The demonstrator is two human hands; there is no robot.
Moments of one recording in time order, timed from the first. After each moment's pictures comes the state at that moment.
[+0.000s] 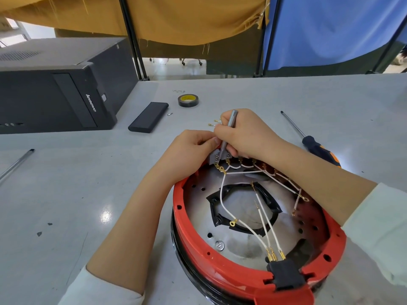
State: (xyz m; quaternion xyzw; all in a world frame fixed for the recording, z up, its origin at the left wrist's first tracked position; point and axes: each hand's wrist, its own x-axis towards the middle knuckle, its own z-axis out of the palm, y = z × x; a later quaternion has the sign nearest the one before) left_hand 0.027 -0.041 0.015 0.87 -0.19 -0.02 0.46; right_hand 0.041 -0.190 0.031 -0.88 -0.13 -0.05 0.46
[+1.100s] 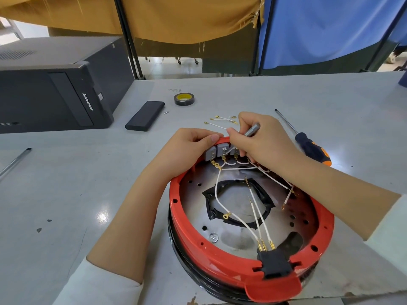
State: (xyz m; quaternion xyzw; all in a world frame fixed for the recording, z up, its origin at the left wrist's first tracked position) left_hand 0.028 -0.040 0.014 0.84 -0.18 -0.05 0.51; right_hand 0.010 -0.218 0.019 -0.87 -0.13 -0.16 0.46
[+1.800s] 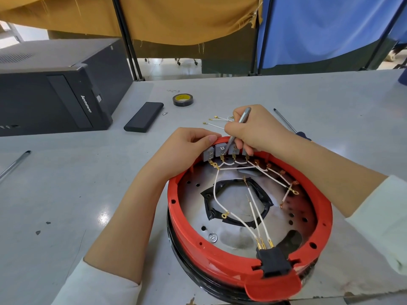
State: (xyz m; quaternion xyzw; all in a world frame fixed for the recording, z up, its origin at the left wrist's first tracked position) left_hand 0.028 -0.040 0.016 0.85 -0.19 -0.04 0.50; right_hand 0.038 -0.215 0.033 -0.87 -0.06 -0.03 0.48
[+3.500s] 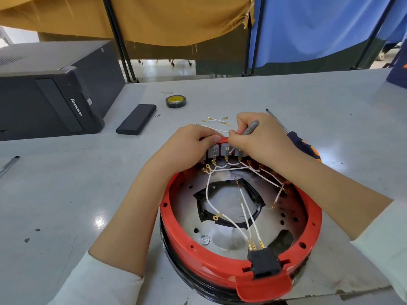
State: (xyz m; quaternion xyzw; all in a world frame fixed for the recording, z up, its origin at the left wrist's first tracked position) left_hand 0.040 -0.062 0.023 0.90 -0.25 0.01 0.36; right_hand 0.018 -0.230 0.022 -0.90 -0.06 -0.18 0.39
